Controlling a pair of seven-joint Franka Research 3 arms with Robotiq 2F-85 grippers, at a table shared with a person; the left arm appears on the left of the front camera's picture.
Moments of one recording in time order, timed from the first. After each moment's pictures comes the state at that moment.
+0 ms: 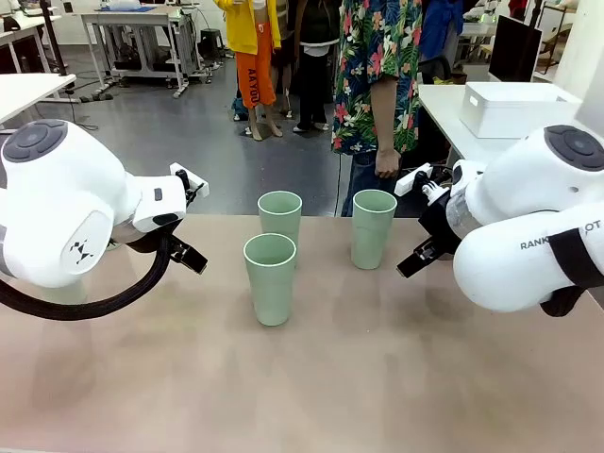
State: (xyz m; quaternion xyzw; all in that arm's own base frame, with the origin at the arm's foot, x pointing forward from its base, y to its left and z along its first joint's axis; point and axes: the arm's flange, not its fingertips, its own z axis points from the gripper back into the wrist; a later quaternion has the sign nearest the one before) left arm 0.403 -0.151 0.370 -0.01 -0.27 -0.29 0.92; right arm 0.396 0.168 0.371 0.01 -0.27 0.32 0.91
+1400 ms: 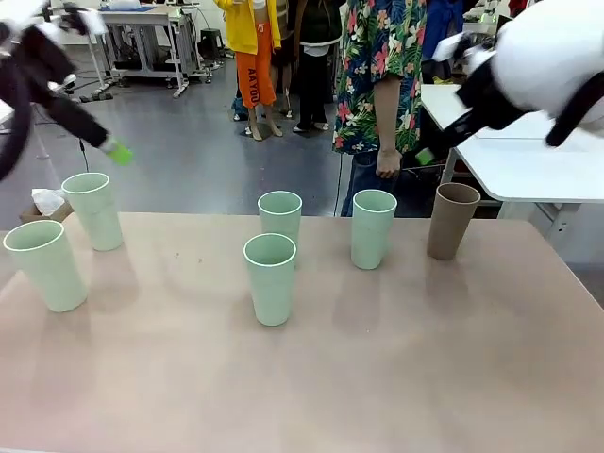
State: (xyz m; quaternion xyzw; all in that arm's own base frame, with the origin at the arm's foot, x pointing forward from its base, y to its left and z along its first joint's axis) left arm 0.404 -0.035 0.586 -0.20 -0.25 -0.43 0.85; right arm 0.483 0.105 0.538 0.09 -0.33 0.35 0.87
